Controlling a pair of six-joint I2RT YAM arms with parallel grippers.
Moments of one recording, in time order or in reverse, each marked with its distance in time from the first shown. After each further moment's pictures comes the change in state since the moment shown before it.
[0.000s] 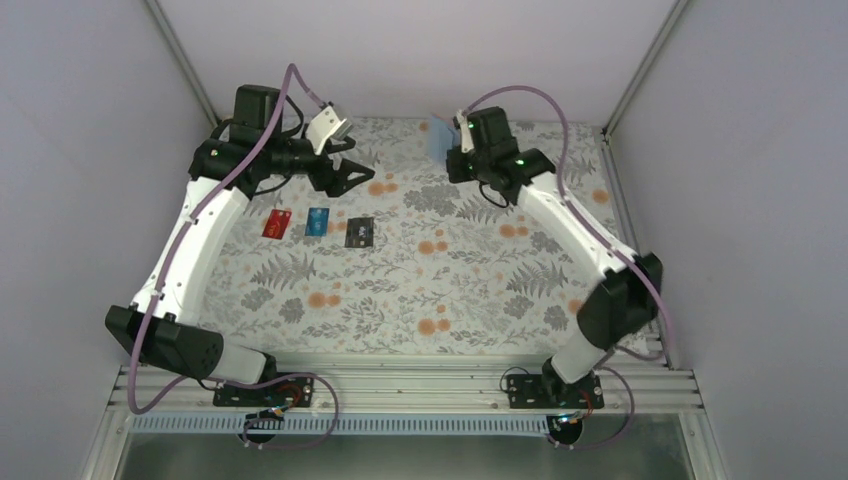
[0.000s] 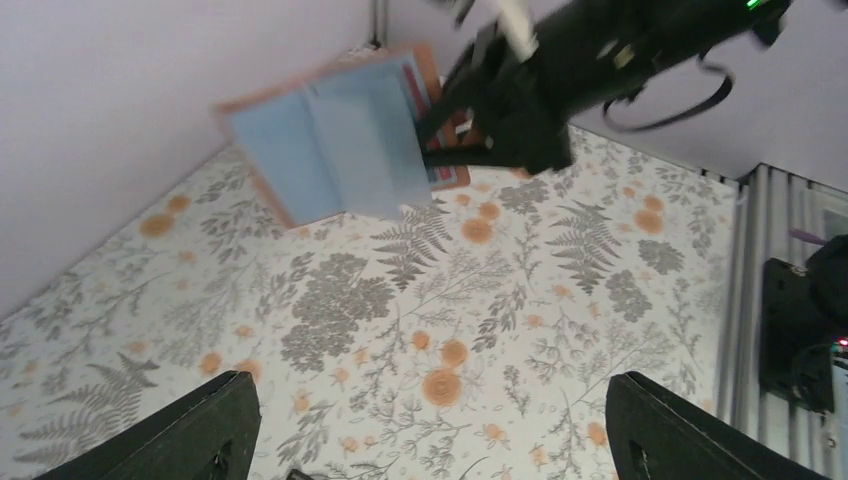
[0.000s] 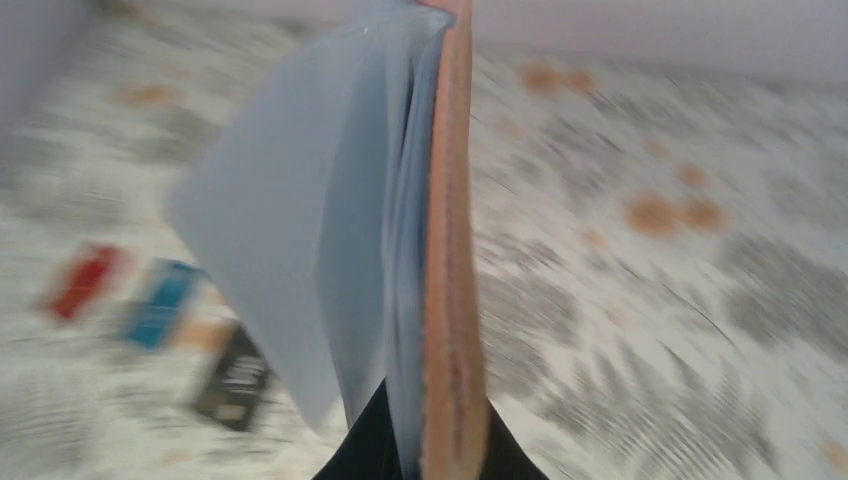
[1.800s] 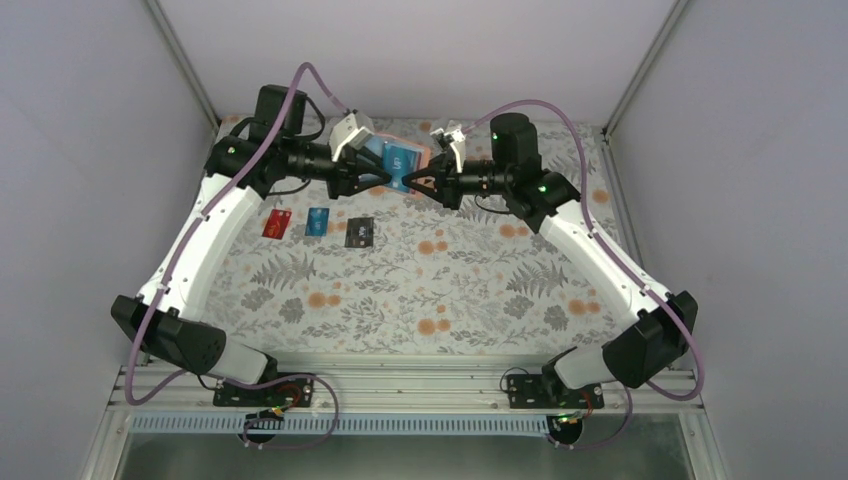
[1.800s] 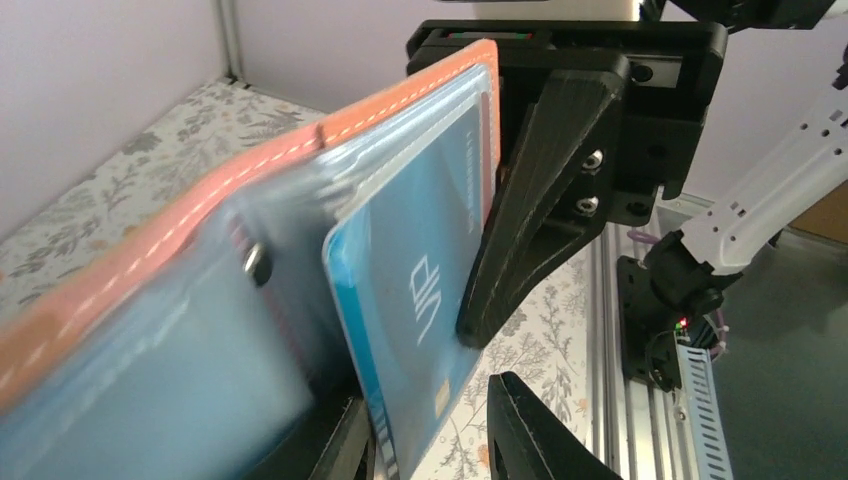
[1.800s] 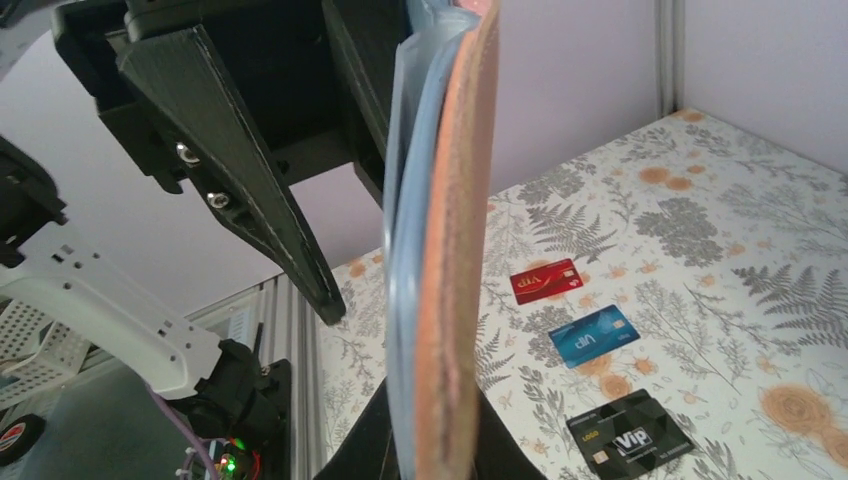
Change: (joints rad) left arm -0.076 0.026 0.027 -0.011 0.152 -0.020; right arm 0.031 -0.159 -0.161 0.239 -0.760 -0.153
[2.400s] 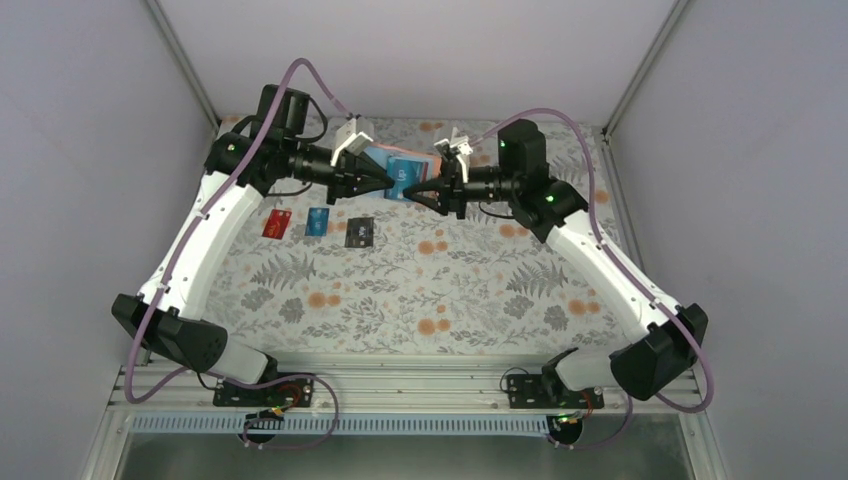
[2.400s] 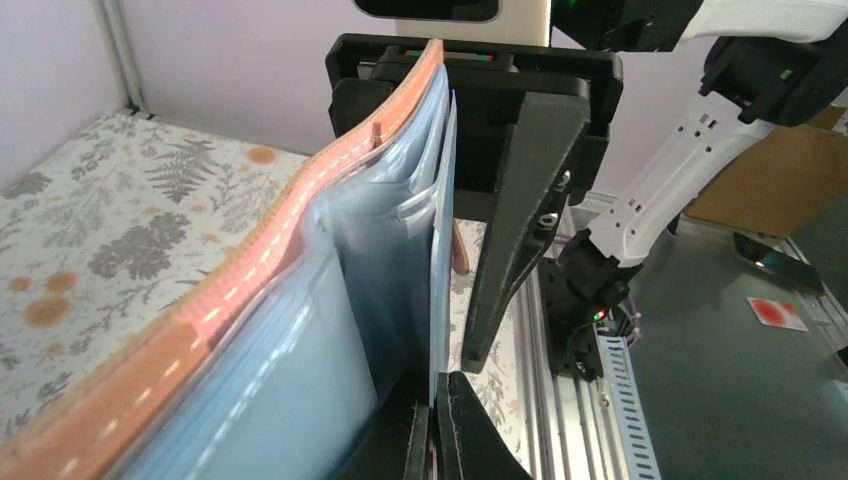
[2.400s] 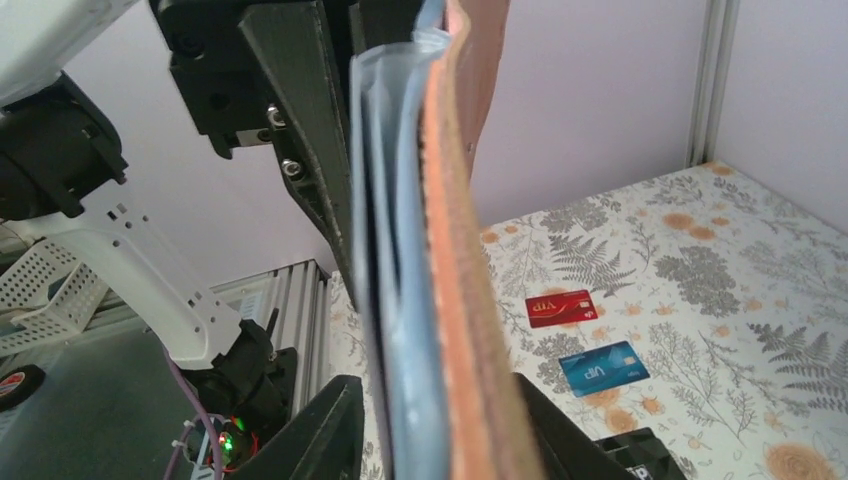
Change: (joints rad) left arm -0.031 0.021 0.055 -0.090 0.139 0.072; right arm 0.008 -0.060 -0.047 0.035 -0.066 -0.083
